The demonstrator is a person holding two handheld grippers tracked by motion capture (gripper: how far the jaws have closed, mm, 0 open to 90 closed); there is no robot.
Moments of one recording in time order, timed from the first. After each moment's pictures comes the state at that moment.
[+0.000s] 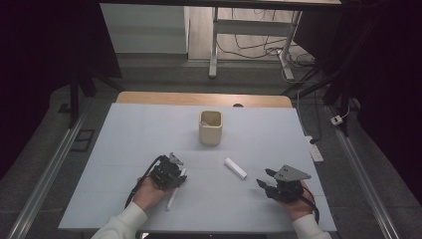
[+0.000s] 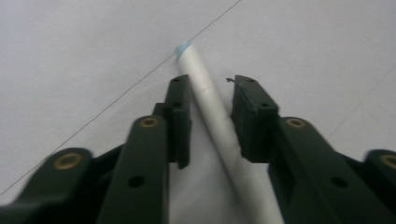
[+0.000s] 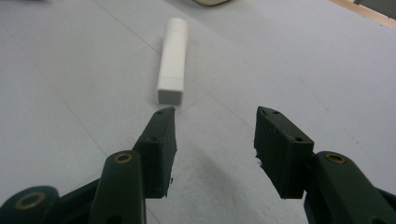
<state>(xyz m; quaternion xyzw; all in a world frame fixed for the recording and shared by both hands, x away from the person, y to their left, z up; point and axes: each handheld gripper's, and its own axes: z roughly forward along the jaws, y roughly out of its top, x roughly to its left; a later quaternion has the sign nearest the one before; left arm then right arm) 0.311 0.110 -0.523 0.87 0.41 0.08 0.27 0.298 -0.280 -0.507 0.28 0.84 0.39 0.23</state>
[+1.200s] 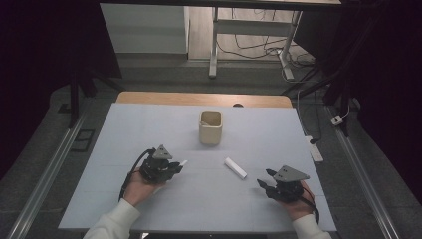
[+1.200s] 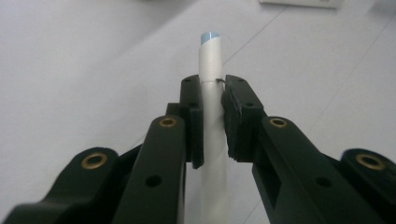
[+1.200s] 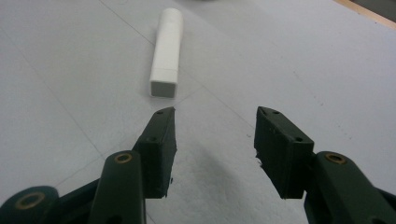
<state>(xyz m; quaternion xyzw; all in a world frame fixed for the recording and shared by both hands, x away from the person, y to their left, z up) 0.305 0.140 -0.491 0.85 0.38 0.10 0.36 0.298 -0.280 -0.510 0.28 0.85 0.38 0.24</state>
